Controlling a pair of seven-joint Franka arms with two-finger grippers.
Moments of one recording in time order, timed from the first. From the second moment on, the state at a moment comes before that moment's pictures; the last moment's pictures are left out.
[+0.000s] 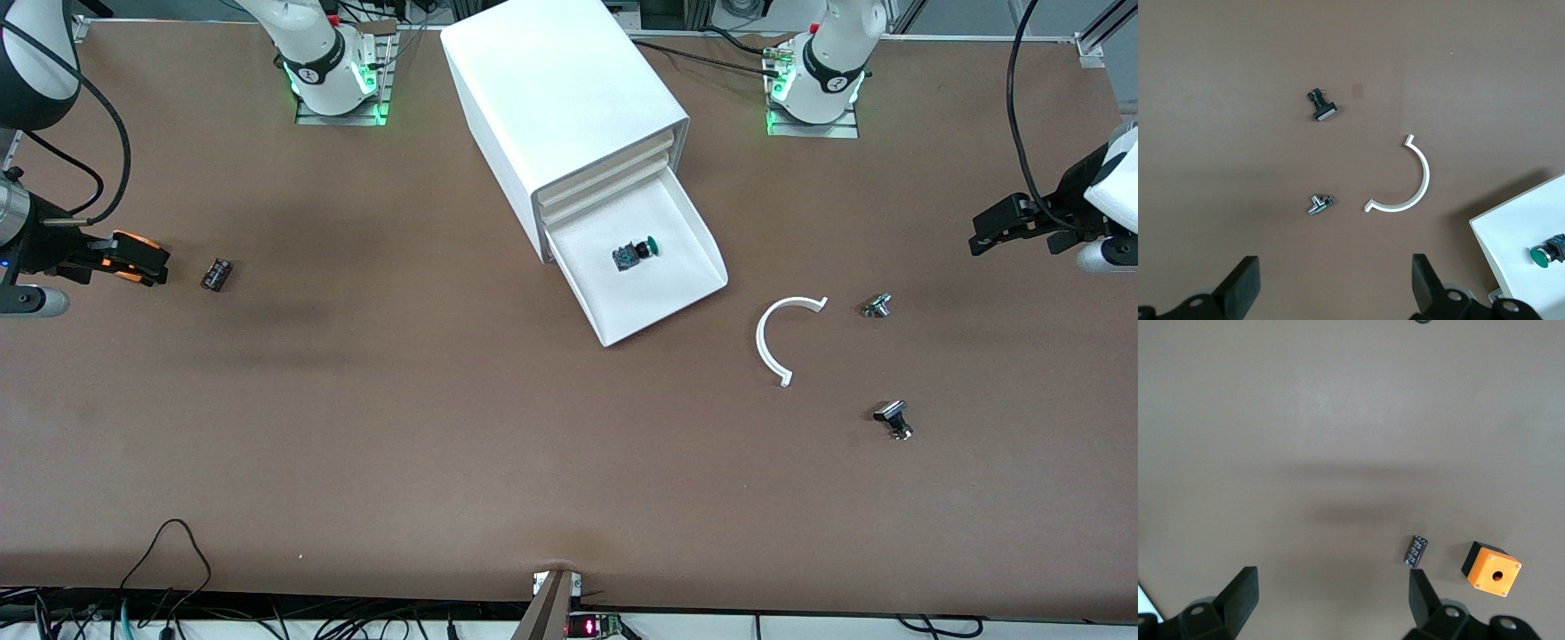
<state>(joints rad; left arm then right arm) 0.19 0.05 -0.18 -1.58 0.00 1.63 -0.03 -0.03 0.19 0.03 -1.48 -0.03 1.63 -0.02</state>
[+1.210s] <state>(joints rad) 0.19 0.05 -0.19 -1.58 0.00 1.63 -0.03 -0.03 0.19 0.03 -1.48 -0.03 1.64 -0.02</state>
